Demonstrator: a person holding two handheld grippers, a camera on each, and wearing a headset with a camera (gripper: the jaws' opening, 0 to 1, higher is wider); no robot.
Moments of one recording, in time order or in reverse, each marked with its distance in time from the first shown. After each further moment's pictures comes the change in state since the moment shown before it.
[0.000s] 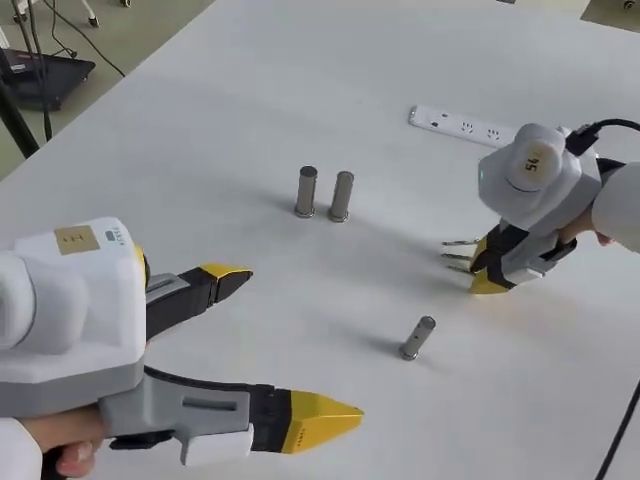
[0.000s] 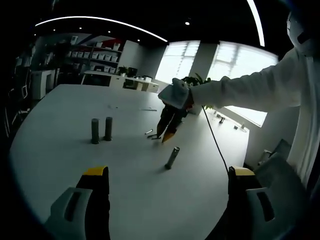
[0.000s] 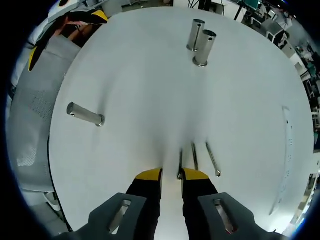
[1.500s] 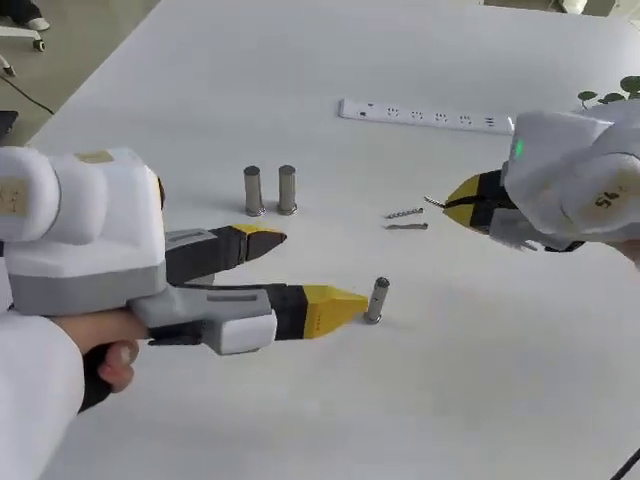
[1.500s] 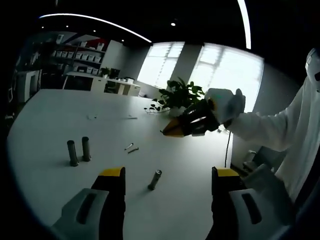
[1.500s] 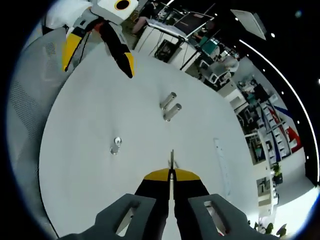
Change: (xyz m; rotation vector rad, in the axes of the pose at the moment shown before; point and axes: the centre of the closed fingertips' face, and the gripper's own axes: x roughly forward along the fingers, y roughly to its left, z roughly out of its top) left arm 0.026 -0.027 0.049 0.018 -0.008 -0.167; right arm -0.122 0.053 0.029 -0.014 -0.345 -0.637
